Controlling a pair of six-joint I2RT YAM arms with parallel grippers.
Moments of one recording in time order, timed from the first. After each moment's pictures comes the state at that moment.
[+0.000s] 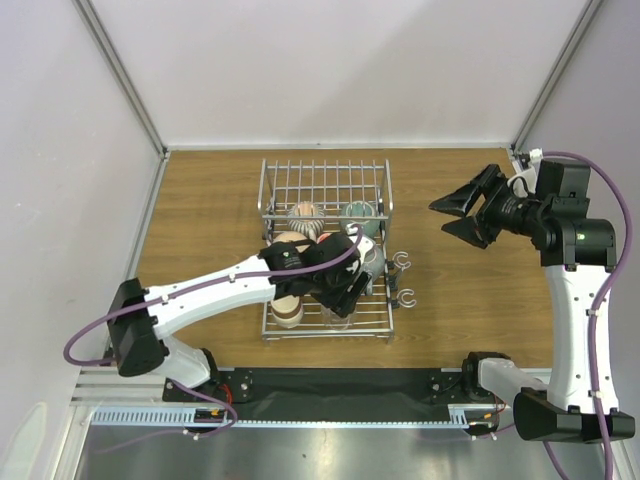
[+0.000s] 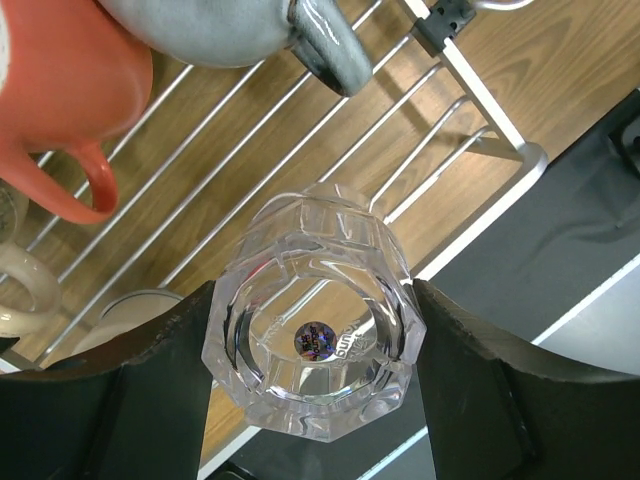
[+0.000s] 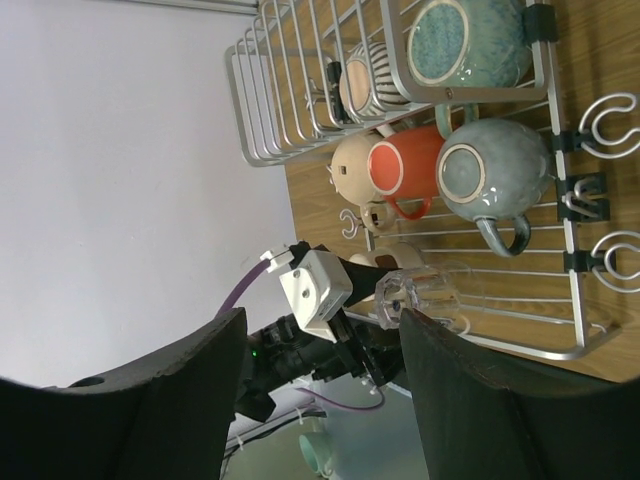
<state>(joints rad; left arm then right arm) -1.10 1.47 1.26 -0.80 -0.07 -0.36 -0.05 1.07 1.52 -1.09 -0.69 0.82</state>
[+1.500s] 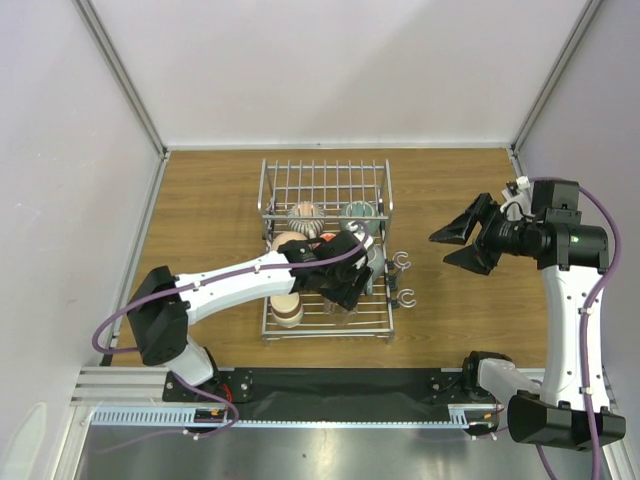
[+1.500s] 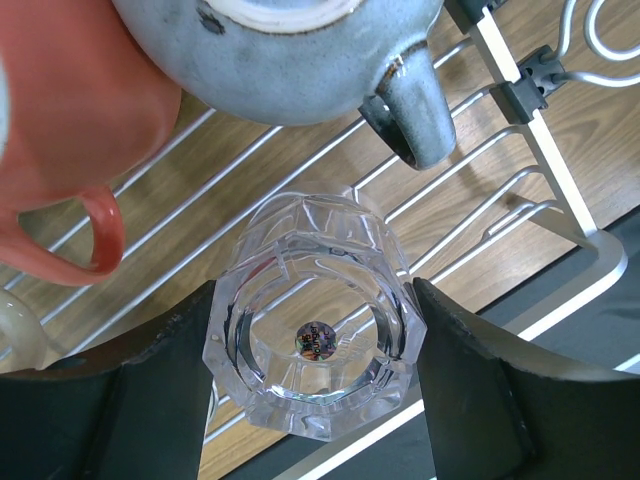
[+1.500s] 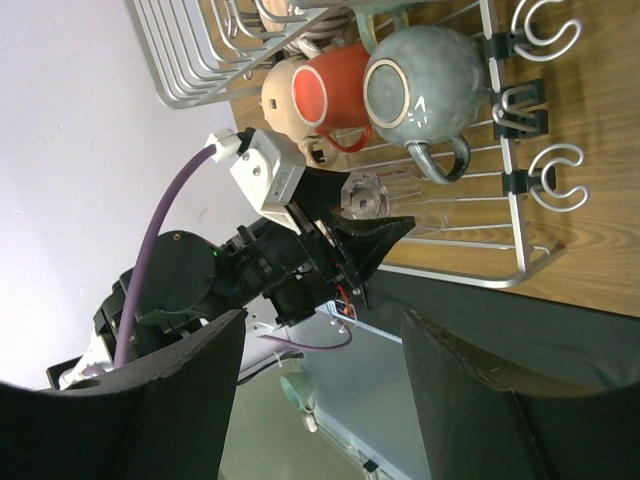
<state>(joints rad) -1.04 1.59 1.23 -0.70 -0.10 -0.42 -0.13 1.05 1.39 -1.28 -0.77 0.61</state>
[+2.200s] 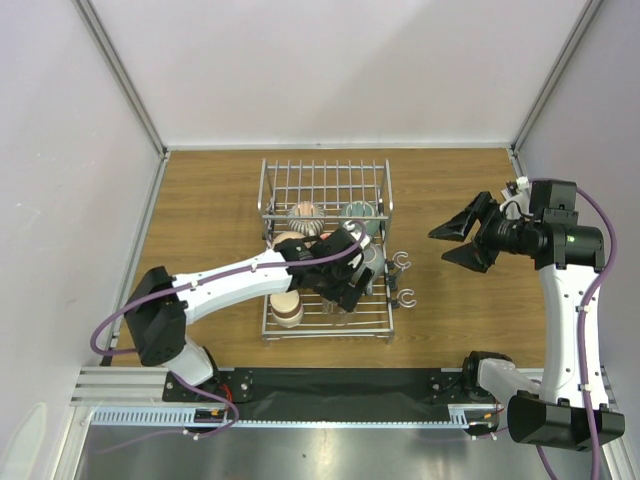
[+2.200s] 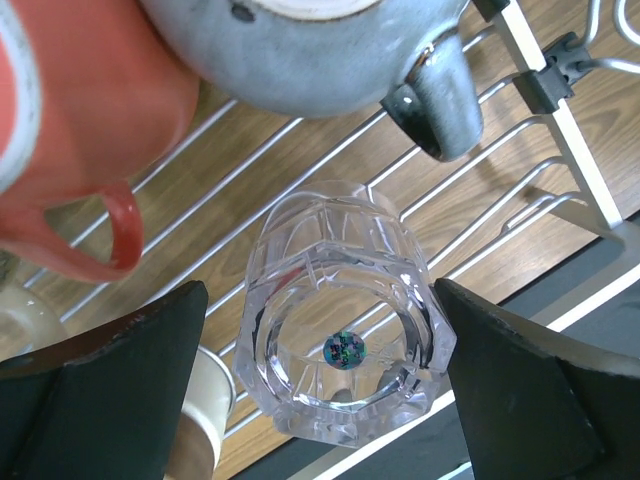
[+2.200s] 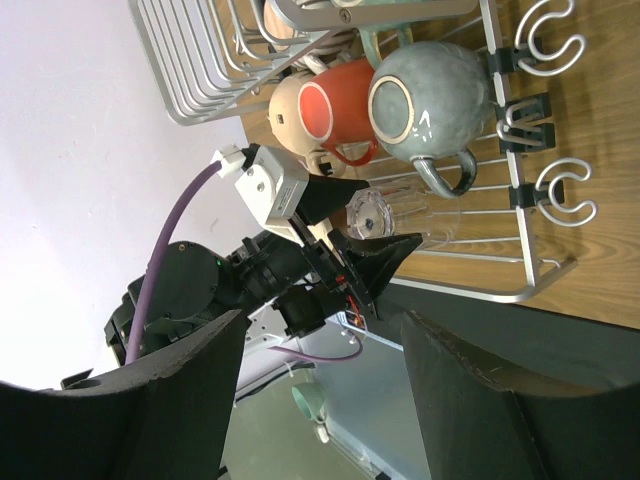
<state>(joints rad) -1.02 1.59 1.22 -0.70 -0.08 -0.38 -0.13 1.04 1.35 -1.22 -0.78 0.66</state>
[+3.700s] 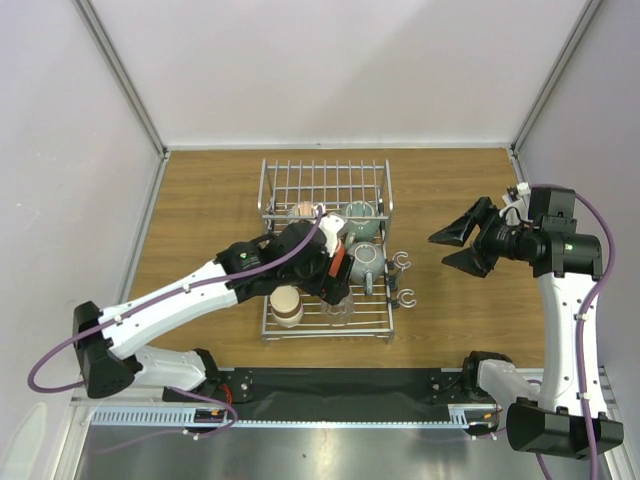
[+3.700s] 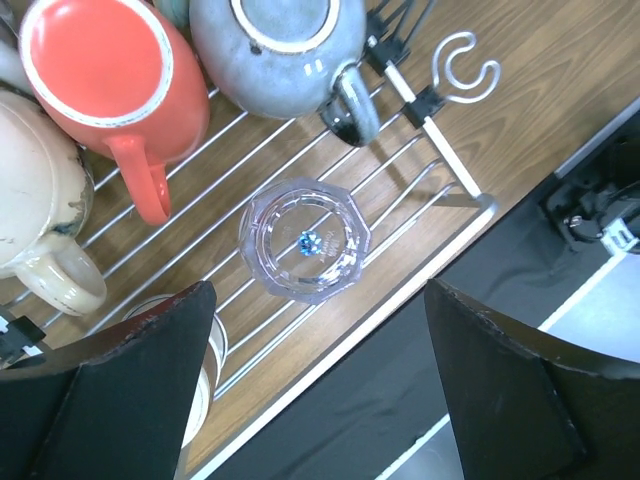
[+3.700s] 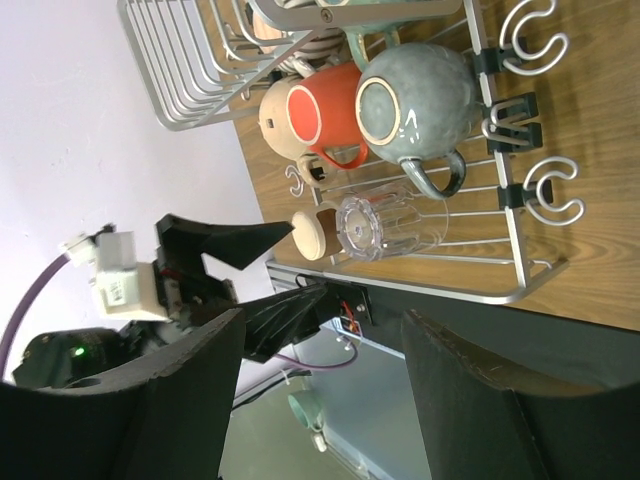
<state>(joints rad) -1.01 1.28 1.19 -0.71 -0.07 -0.41 -0.13 1.00 1.30 -1.19 -0.76 0.68</state>
